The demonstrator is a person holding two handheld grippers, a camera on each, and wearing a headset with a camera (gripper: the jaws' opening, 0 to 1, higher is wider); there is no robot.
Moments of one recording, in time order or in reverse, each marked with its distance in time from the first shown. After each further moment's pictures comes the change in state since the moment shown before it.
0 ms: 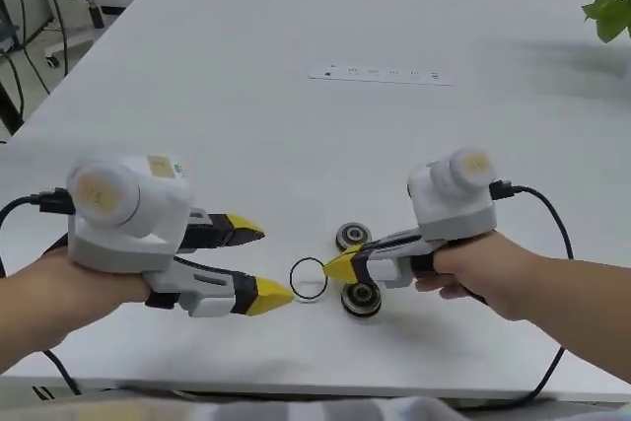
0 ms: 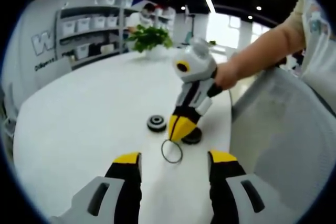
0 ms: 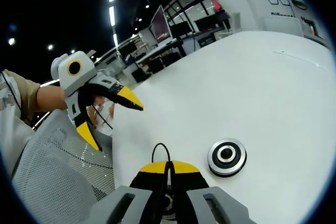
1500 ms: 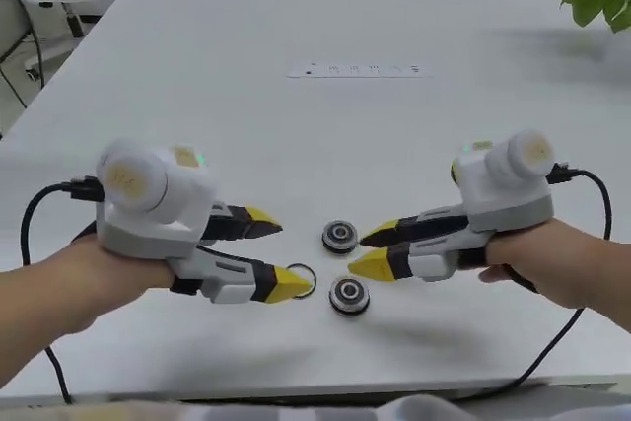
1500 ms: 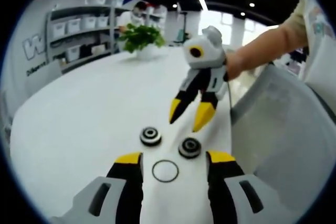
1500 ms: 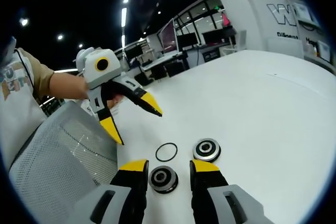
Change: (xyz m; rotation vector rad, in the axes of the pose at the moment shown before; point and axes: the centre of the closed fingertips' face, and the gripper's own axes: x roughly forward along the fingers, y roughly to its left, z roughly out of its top) left arm 0.034 -0.005 0.022 0.042 0.021 -0.064; right arm -0.058 0.005 0.001 -0.128 -0.065 -0.021
